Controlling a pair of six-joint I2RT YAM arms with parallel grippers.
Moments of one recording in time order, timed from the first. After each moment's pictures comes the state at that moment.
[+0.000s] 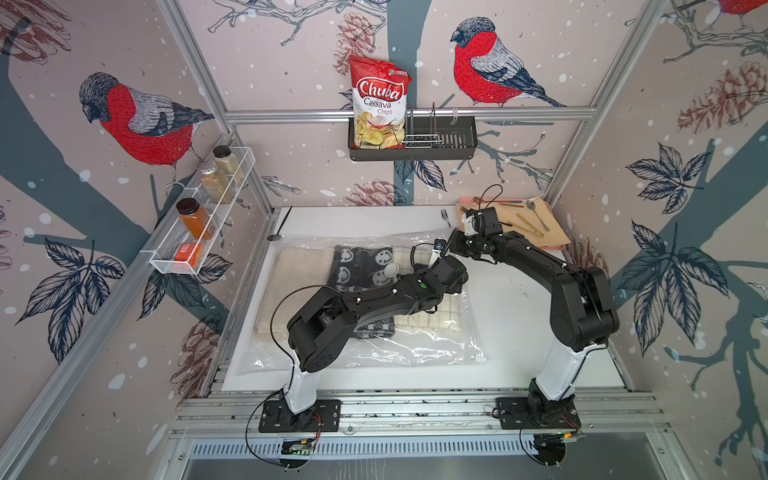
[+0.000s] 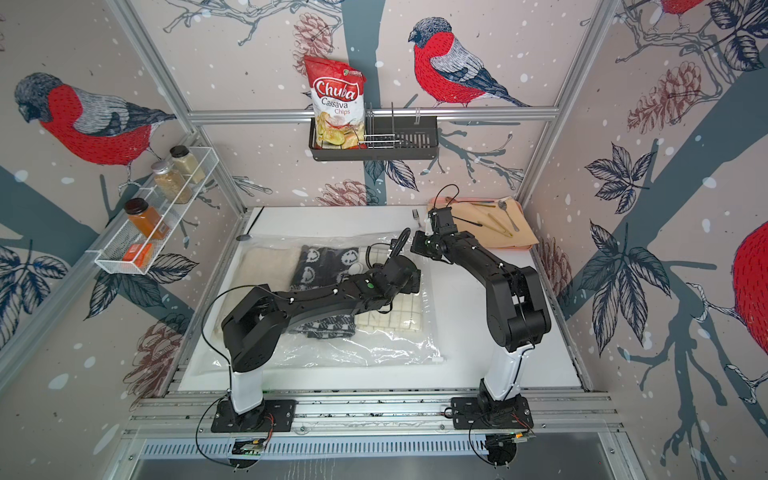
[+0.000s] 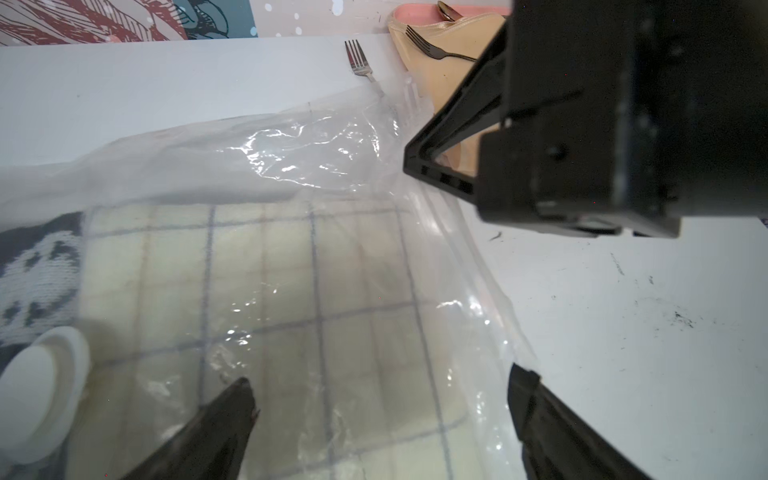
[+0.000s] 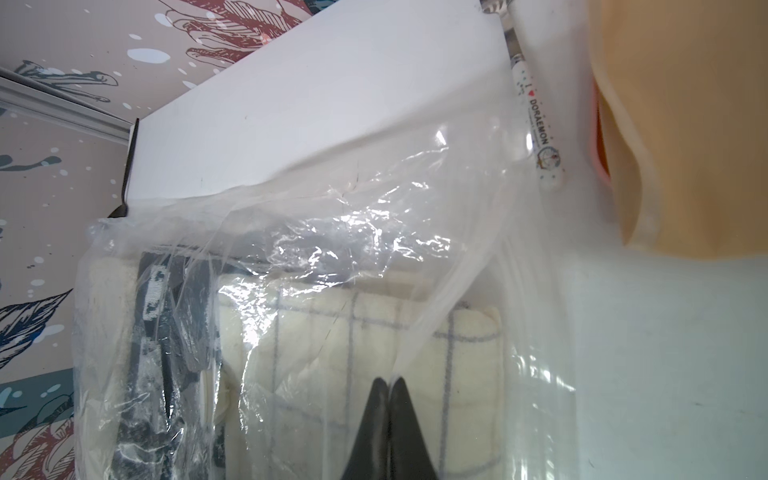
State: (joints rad) left arm -0.99 1.96 1.42 -0.20 -0.47 -0.58; right arm 0.35 1.83 1.34 -0.36 -0.27 0.47
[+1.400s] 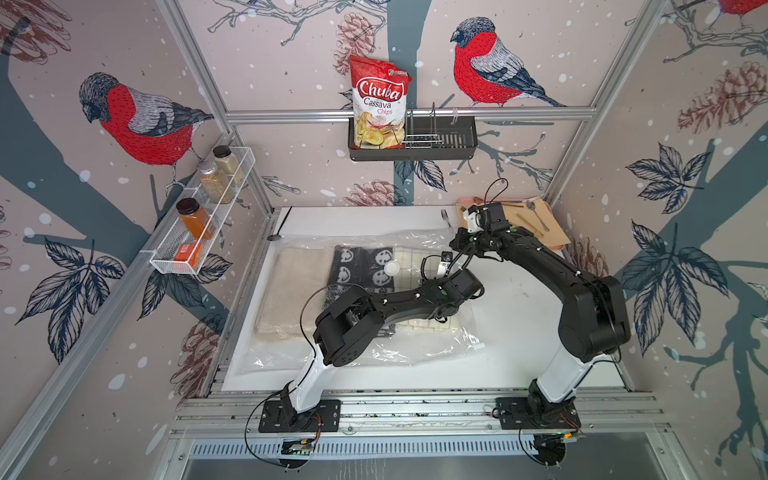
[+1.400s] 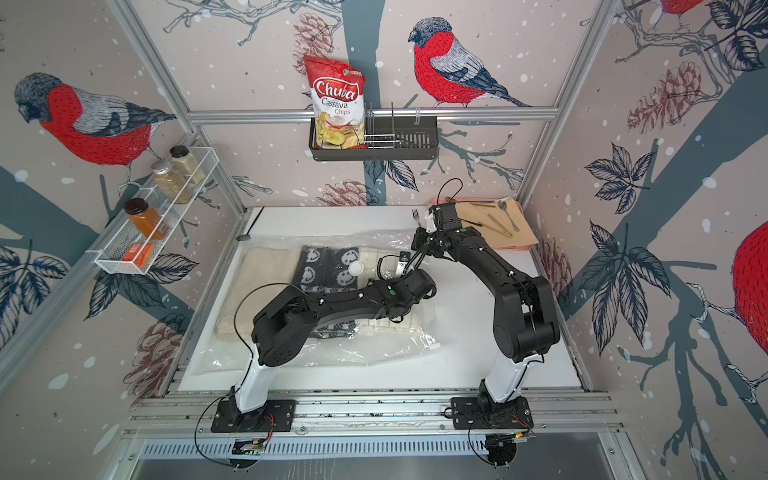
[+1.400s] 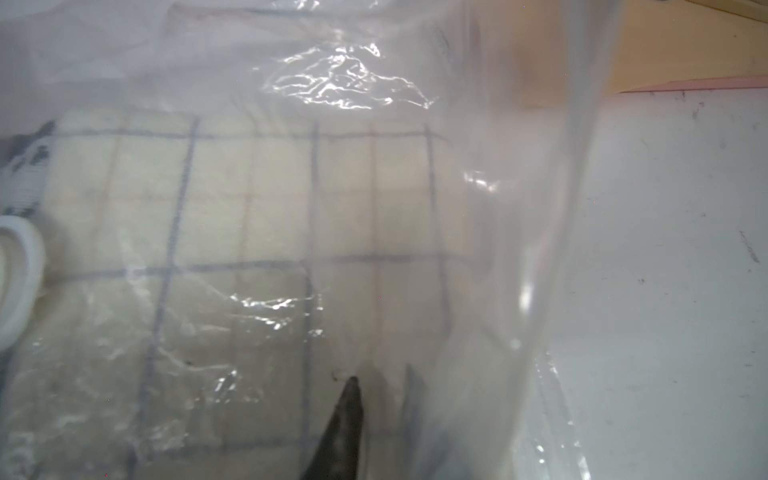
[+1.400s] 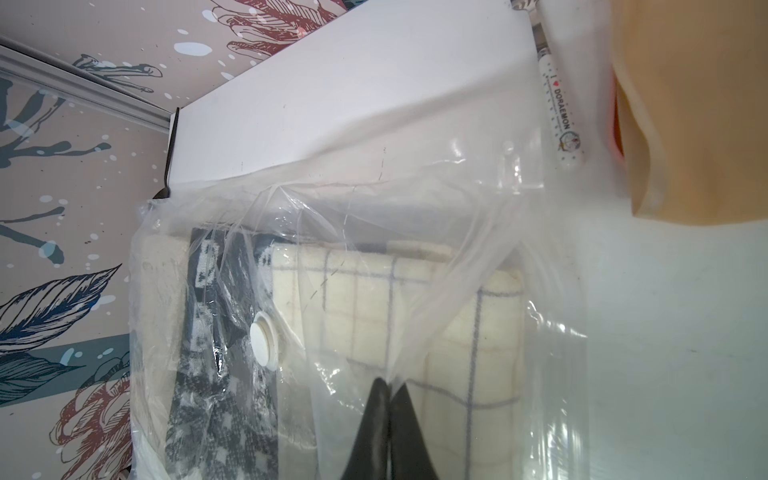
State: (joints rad) left arm -1.05 2.09 1.52 -0.35 -0.61 -0.72; right arm 0.34 1.74 1.36 -0.46 -0.34 0.47
